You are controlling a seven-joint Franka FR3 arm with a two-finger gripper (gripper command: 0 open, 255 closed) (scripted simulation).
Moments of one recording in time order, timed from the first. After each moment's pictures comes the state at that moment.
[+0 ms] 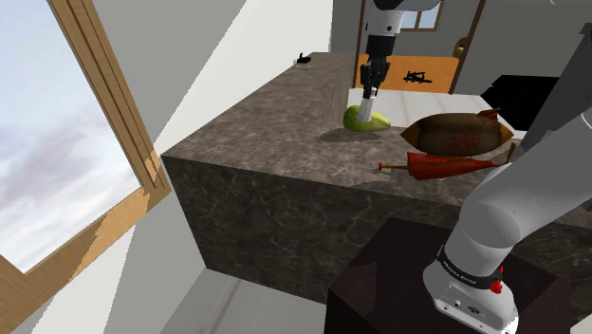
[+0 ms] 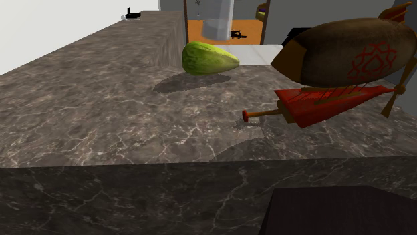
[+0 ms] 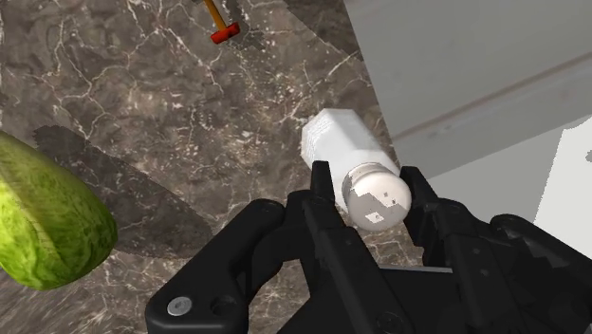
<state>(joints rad) -0.11 -0.38 -0.20 -2.01 0.00 1.63 -0.29</state>
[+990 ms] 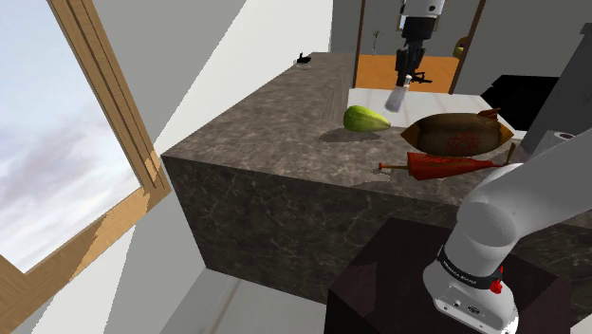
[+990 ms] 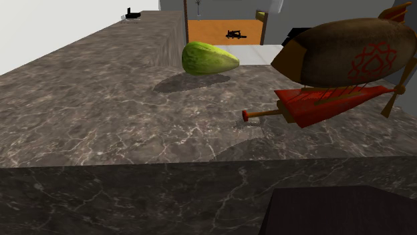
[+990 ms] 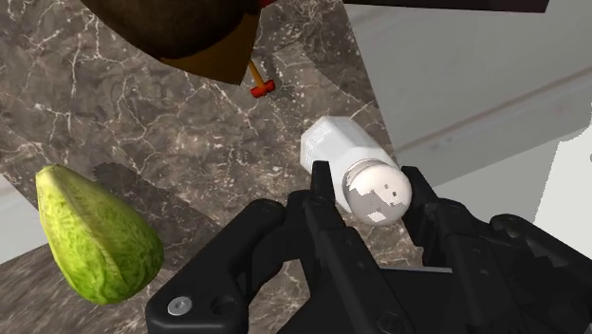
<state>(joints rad) -0.16 -0.52 -0.28 -2.00 -0.06 1.48 -0.39</state>
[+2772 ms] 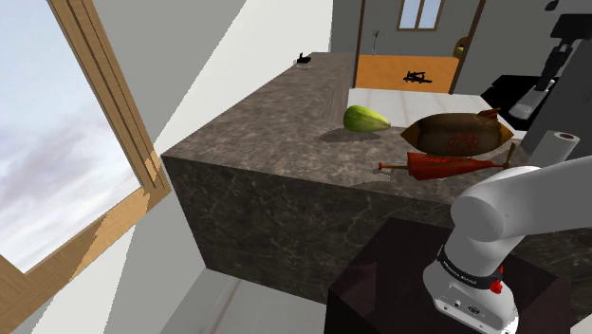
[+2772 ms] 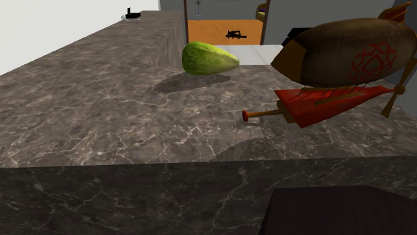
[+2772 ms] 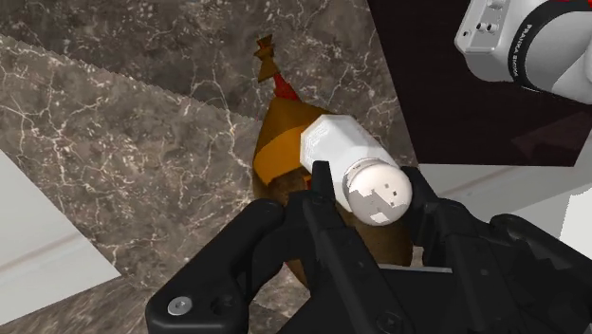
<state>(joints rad) -0.32 -0.75 -0.73 -1.94 -0.43 1.30 -0.98</state>
